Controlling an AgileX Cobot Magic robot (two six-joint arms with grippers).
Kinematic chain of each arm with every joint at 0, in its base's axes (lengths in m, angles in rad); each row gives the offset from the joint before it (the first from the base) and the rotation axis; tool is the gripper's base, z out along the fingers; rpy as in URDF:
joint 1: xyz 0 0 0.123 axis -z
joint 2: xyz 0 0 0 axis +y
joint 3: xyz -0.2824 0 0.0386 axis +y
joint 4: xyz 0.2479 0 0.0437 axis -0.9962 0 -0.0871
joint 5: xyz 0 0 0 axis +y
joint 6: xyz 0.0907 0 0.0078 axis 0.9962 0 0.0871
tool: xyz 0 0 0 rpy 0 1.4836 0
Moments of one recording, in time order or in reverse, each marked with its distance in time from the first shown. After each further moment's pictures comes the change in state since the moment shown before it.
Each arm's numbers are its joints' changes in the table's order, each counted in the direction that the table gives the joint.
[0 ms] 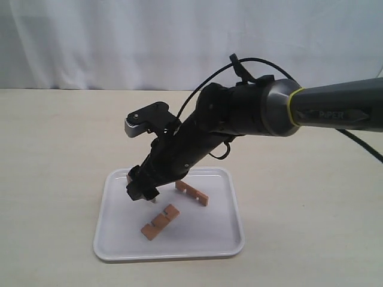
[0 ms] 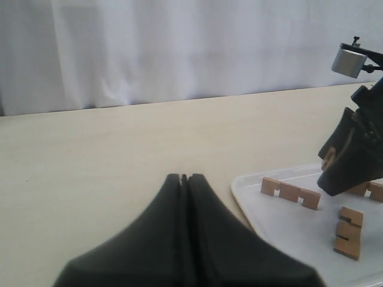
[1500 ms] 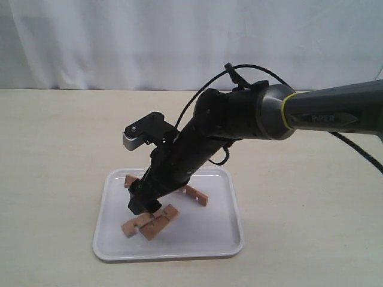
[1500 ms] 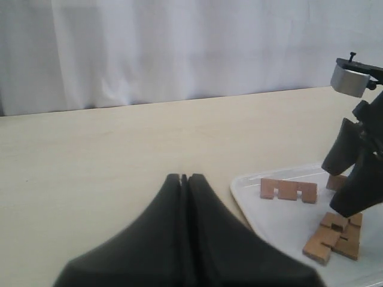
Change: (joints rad) left arm 0.000 0.000 0.000 0.000 0.000 0.000; right arm -0.001 0.021 0.000 0.005 0.052 -0.082
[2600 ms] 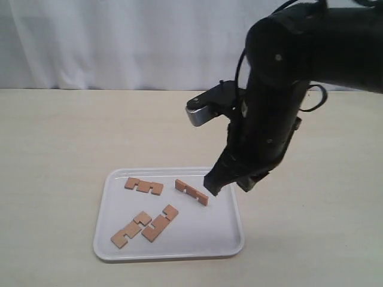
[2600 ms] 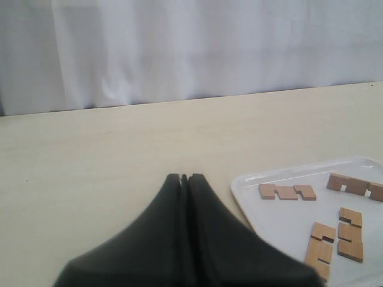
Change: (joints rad) left arm 0.000 0.000 0.000 0.000 0.000 0.000; right arm 0.000 -0.387 0.060 0.589 0.568 0.652
